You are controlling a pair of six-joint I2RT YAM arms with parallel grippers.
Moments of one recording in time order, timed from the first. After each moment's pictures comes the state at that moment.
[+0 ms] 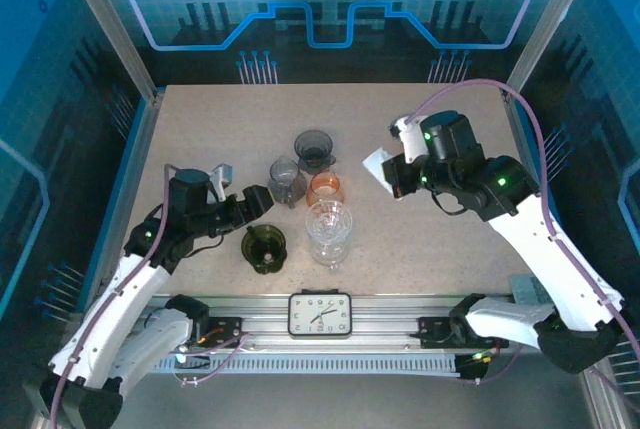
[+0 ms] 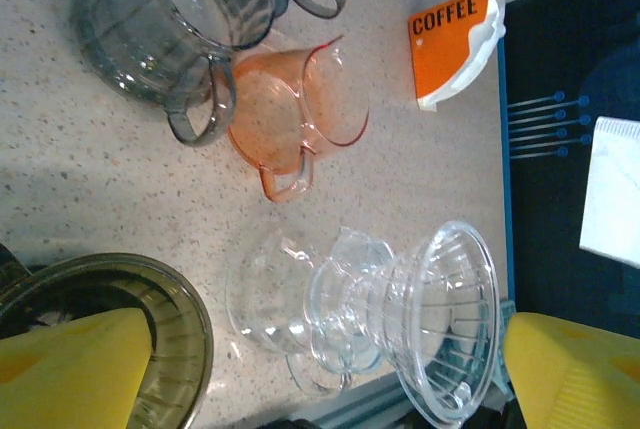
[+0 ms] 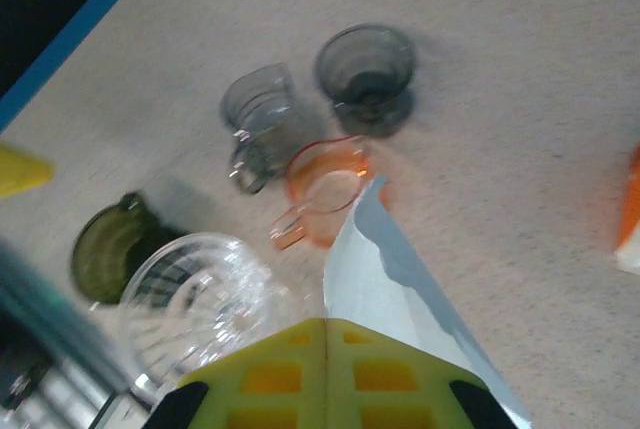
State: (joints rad) left arm -0.31 0.79 0.79 -0.67 0.38 -0.80; right arm 0.62 1.16 1.48 -1.05 -0.08 0.18
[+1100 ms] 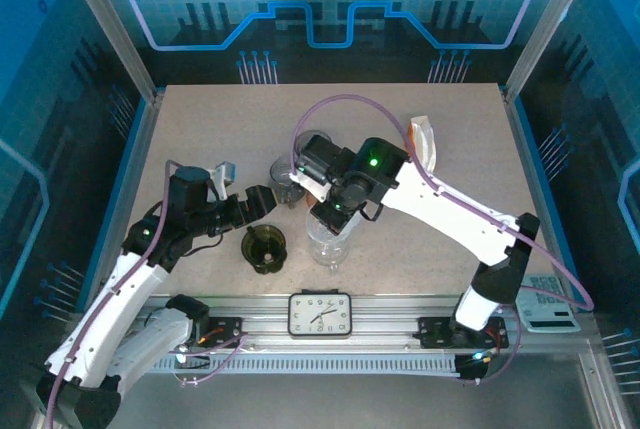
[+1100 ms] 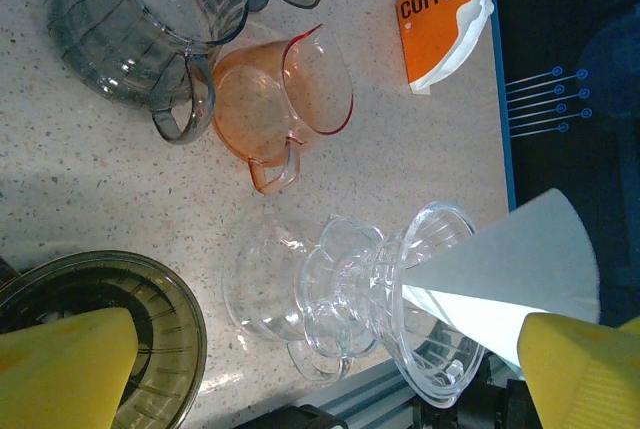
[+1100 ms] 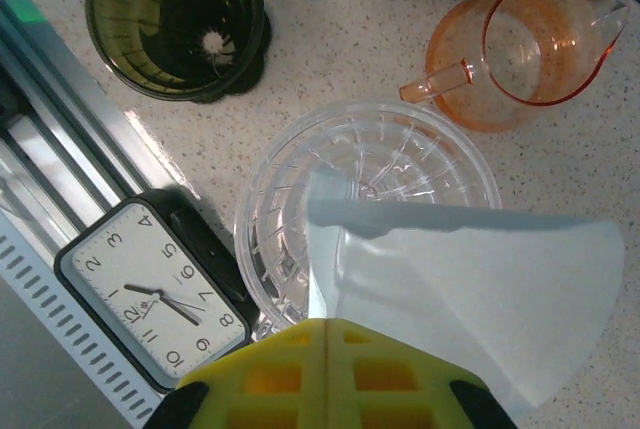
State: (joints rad) left arm -0.32 0.80 0.83 -0.69 0.38 -0.76; right arm 1.03 1.69 1.88 -1.45 0.05 0.11
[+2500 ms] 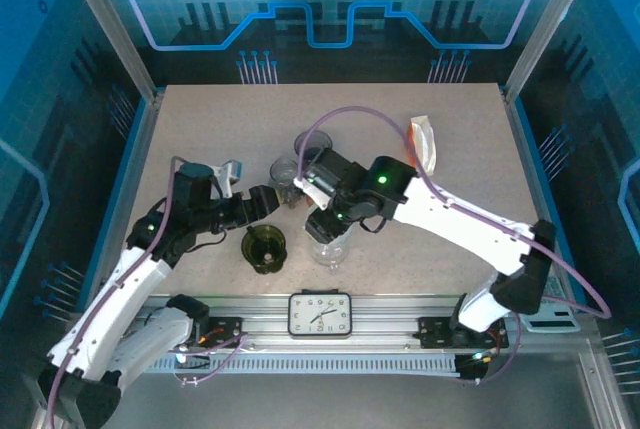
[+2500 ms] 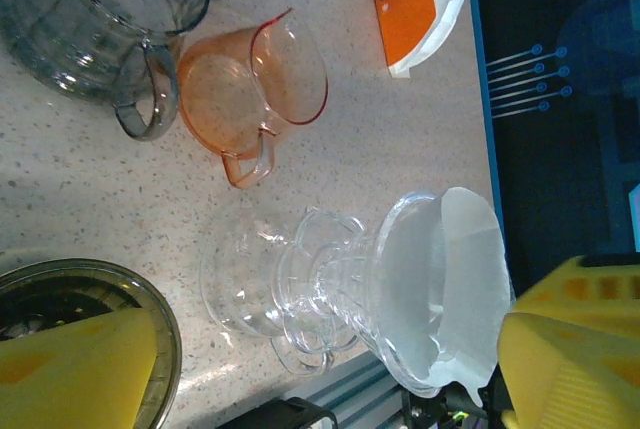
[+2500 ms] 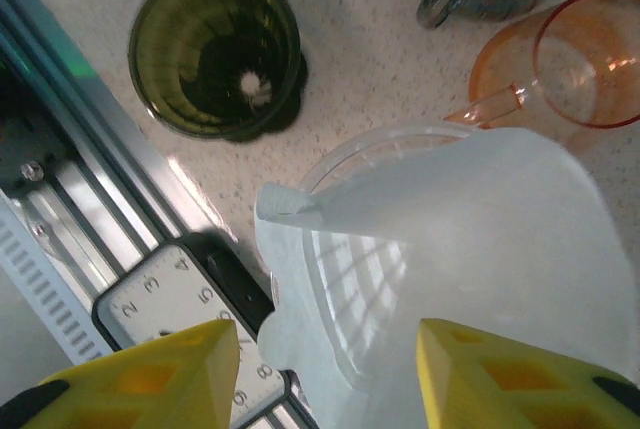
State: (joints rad) left arm -0.34 0.85 0.83 -0.66 0.44 -0.75; right arm 1.02 1.54 1.61 -1.18 0.00 0.19
